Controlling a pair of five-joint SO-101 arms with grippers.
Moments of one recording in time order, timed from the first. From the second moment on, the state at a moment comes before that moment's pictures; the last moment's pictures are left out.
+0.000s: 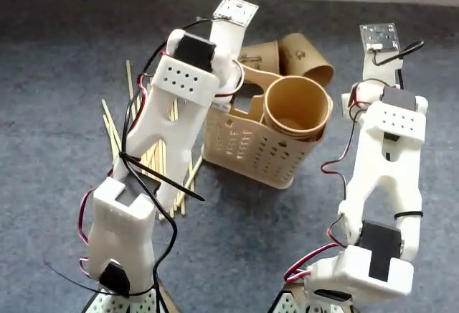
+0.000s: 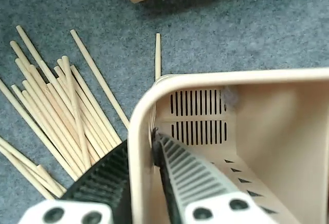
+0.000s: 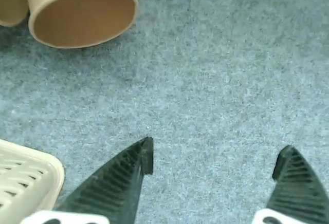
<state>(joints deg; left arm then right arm) 20.8 29.8 -45.2 100.4 8.2 9.6 0.0 7.9 57.1 18.3</state>
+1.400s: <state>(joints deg) 16.0 15.8 -47.7 101.1 5.8 9.9 0.0 7.9 57.1 18.3</state>
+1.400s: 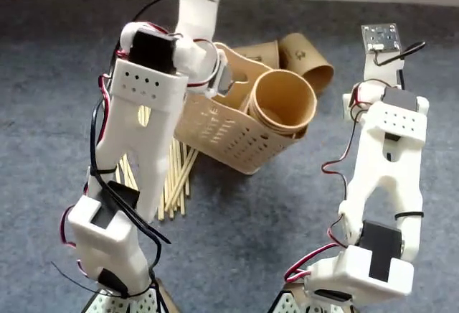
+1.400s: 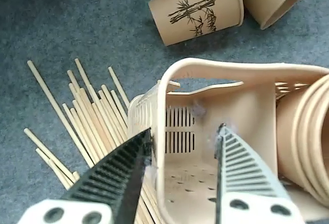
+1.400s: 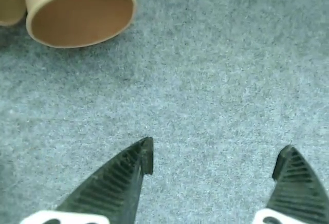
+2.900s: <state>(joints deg) -19.8 6.3 -93.0 101.1 1.3 9.2 6.9 7.9 49.5 18.3</state>
